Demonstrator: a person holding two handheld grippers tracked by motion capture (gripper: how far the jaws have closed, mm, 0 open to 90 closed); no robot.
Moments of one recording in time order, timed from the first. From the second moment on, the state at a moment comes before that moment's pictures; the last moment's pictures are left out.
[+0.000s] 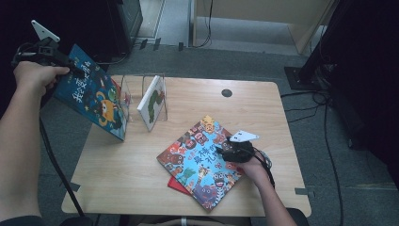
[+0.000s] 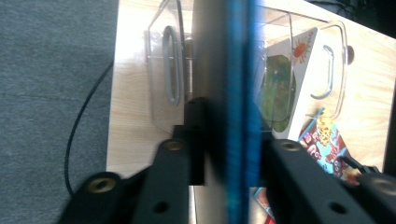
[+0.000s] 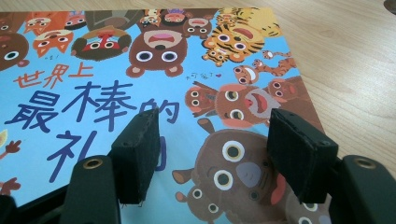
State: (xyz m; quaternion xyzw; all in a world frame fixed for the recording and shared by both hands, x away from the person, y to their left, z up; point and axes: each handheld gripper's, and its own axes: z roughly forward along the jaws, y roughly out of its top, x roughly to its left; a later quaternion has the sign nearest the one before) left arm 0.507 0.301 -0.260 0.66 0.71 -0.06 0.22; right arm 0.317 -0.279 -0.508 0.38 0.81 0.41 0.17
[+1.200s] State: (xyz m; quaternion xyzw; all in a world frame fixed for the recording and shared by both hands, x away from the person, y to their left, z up) left arm 0.460 0.324 -0.218 0.67 0.69 -0.03 0.28; right arm 0.317 -0.281 -0.507 0.38 0.81 0.41 0.17
